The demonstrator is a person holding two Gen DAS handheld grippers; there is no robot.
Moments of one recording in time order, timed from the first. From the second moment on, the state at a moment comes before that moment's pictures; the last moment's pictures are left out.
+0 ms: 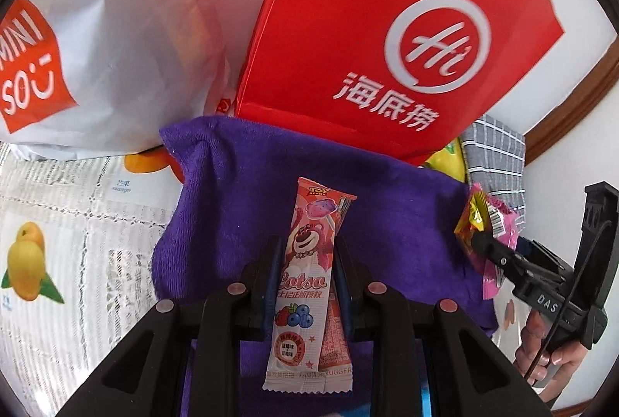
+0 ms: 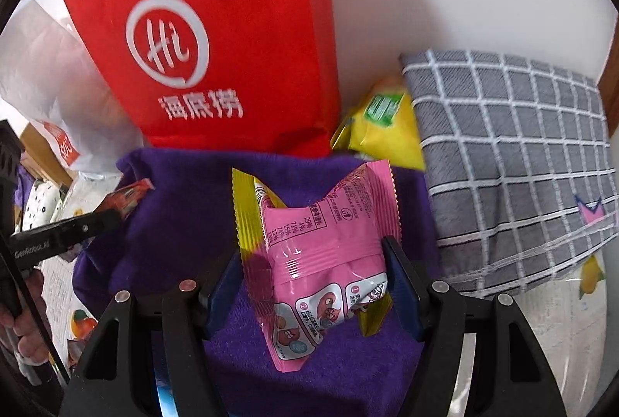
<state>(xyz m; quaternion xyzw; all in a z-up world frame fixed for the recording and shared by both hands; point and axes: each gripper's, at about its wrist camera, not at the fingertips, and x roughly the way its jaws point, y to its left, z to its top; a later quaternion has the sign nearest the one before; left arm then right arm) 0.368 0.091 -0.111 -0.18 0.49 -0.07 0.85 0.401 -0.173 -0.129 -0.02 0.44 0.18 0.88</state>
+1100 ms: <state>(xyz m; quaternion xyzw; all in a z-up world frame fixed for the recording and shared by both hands) 0.381 0.088 -0.144 -0.18 0.53 -0.04 0.83 0.416 -0.177 -0.144 0.02 0.53 0.20 0.82</state>
